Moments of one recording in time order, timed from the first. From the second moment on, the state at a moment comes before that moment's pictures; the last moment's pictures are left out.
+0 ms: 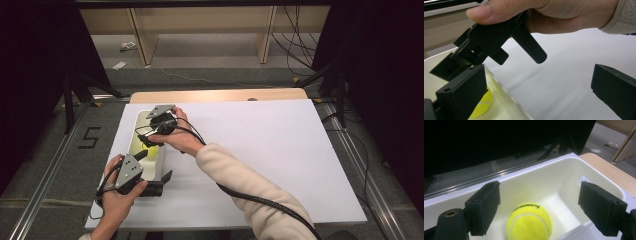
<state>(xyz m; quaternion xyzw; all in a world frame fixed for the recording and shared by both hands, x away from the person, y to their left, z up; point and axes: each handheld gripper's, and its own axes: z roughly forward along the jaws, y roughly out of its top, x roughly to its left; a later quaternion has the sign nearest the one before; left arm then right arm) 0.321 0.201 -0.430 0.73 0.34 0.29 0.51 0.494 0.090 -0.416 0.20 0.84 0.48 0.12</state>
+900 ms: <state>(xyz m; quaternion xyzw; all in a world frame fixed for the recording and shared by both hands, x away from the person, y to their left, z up) 0.321 0.200 -0.431 0.73 0.34 0.29 0.51 0.487 0.049 -0.404 0.21 0.84 0.49 0.13</state>
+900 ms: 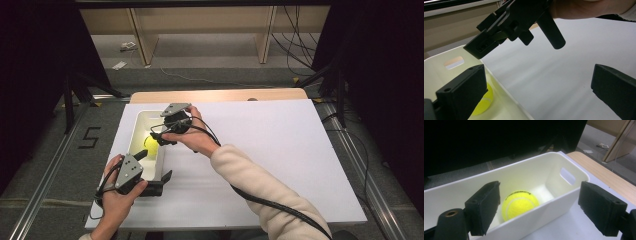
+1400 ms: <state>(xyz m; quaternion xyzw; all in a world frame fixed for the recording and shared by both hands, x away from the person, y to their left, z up) 0.321 0.200 -0.430 0.73 0.34 0.29 0.52 0.485 0.024 -0.407 0.22 0.84 0.48 0.14</state>
